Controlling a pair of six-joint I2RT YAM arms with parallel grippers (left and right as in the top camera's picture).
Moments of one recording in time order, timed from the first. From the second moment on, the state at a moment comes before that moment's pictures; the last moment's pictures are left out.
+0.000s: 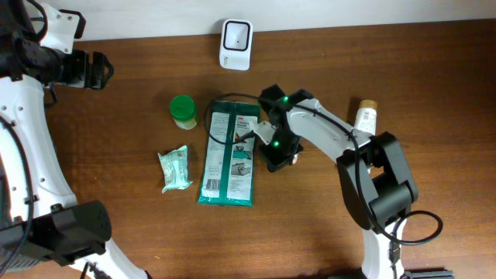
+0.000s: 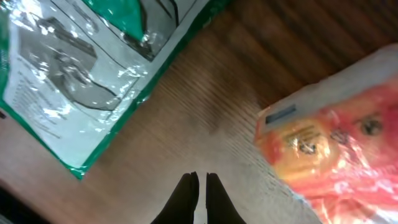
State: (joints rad) left arm 0.26 1.96 2.31 -1.35 0.21 0.41; right arm 0.45 2.10 1.51 -1.08 -0.30 -0.18
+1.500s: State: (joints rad) left arm 0.26 1.96 2.31 -1.35 0.21 0.41; right arm 0.07 2.07 1.35 -0.80 -0.48 -0.07
